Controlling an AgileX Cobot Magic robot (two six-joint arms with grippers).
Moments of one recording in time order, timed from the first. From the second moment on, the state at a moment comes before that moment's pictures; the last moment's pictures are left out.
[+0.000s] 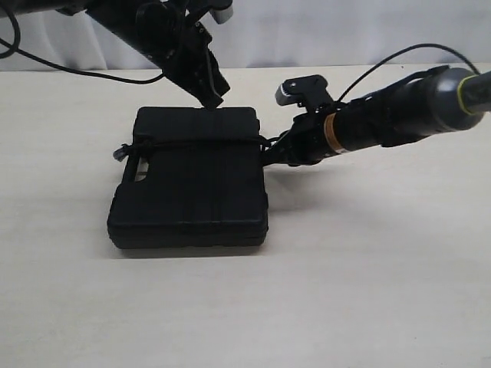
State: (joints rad) left arm -0.41 2.00 -1.62 -0.54 0.78 1.03; right arm 0.26 2.06 -1.18 -1.73 -0.36 1.66
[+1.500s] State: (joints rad) left arm -0.41 0.72 -0.70 -0.80 0.15 0.95; right arm 0.24 0.61 -0.44 -1.67 -0.21 1.78
